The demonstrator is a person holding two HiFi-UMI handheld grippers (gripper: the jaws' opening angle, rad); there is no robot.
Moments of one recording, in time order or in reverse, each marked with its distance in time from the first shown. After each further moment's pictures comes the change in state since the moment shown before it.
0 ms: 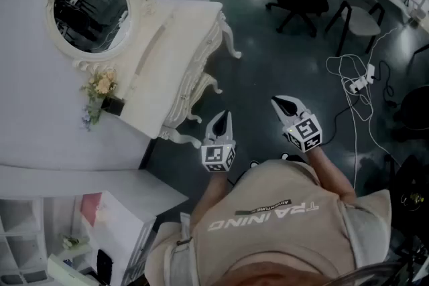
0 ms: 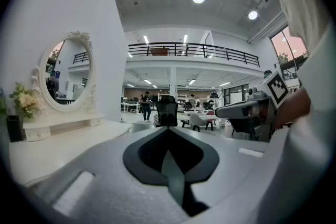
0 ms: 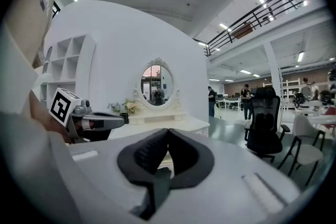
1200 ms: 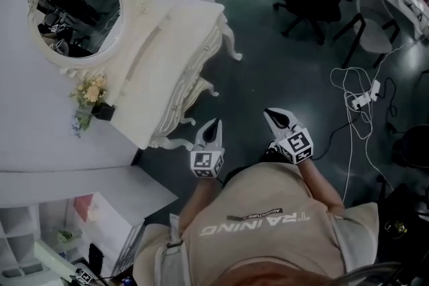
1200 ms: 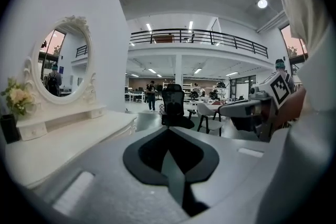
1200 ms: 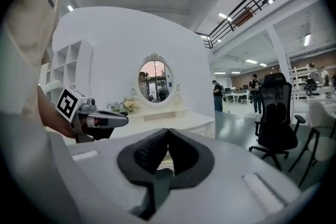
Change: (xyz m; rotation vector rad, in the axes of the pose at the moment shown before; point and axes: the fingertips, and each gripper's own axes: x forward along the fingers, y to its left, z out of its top) left arm 0.113 0.053 -0.025 0.009 0.140 0.069; right arm 0.097 -0.088 -0.028 0.068 0.005 0.117
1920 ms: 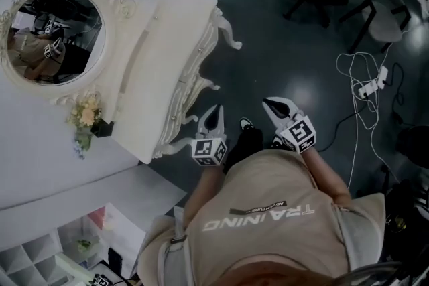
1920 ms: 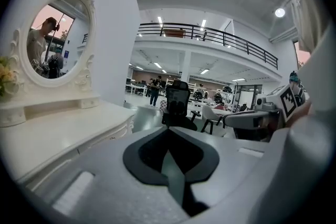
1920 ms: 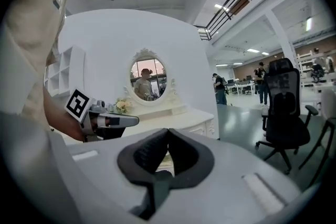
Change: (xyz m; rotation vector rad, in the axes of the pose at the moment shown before) left arm 0.176 0.060 0.010 -0.143 0.043 -0.001; right arm 0.115 -0.121 0.000 0.065 0.043 0.066
